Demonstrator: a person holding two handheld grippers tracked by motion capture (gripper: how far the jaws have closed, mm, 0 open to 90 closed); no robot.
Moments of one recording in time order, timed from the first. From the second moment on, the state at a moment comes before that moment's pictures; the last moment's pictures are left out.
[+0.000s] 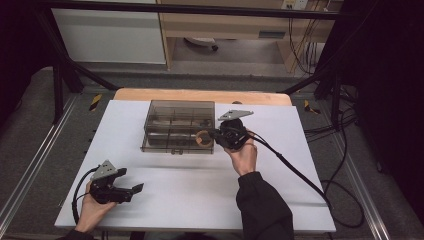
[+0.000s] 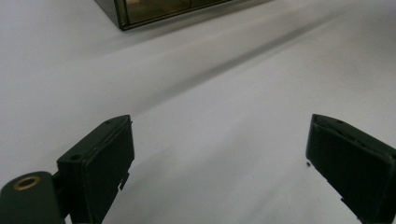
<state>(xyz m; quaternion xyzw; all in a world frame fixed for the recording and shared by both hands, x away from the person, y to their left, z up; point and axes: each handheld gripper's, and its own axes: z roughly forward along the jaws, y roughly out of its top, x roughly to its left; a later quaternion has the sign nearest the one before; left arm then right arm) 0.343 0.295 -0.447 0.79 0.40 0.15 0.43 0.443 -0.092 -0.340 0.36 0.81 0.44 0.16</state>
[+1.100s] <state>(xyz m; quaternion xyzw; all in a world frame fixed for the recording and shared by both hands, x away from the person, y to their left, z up) 0.343 0.296 -0.447 0.79 0.40 0.15 0.43 0.460 -0.074 -0.366 0.37 0.81 0.42 0.15</state>
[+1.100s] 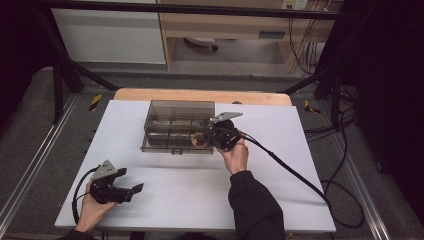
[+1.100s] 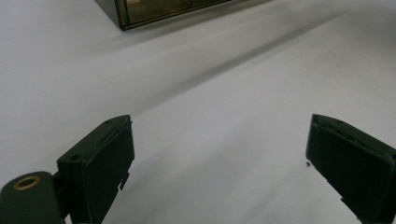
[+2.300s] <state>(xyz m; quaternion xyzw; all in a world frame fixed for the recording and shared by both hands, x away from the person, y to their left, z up) 0.343 0.296 -0.447 0.80 0.40 0.15 0.43 0.450 -0.078 -0.358 0.36 0.81 0.44 0.16</state>
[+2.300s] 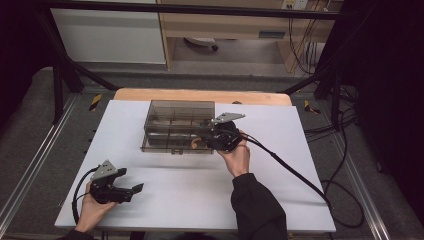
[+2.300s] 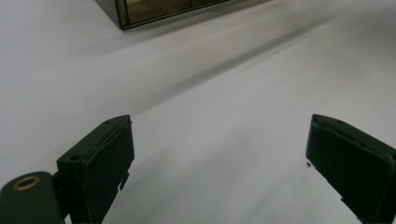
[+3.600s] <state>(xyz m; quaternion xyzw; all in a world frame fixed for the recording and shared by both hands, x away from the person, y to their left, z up) 0.343 0.295 -0.448 0.80 0.40 0.15 0.43 0.411 -0.179 -0.366 0.39 0.77 0.48 0.14</state>
